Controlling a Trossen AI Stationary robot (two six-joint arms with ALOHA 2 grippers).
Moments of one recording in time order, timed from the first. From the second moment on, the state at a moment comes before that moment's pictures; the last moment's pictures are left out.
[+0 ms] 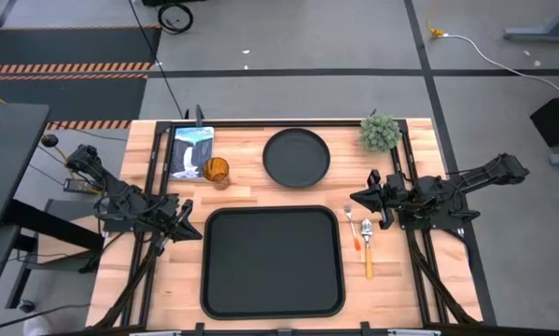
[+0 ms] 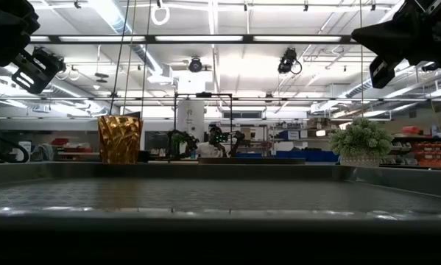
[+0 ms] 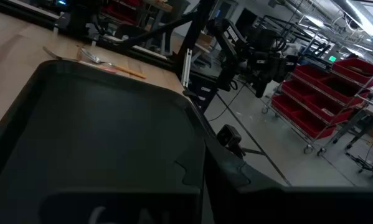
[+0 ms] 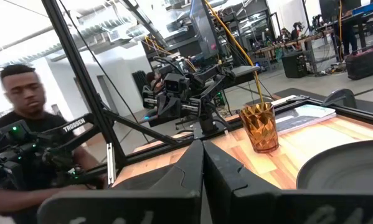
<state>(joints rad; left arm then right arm) -0.67 0.12 0.07 -0.01 -0.31 -0.49 0.27 0.33 0.02 0.48 0.29 0.29</state>
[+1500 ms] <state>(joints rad) -0.67 0.12 0.07 0.09 -0.73 -0.34 0.27 0.33 0.02 0.48 0.29 0.29</state>
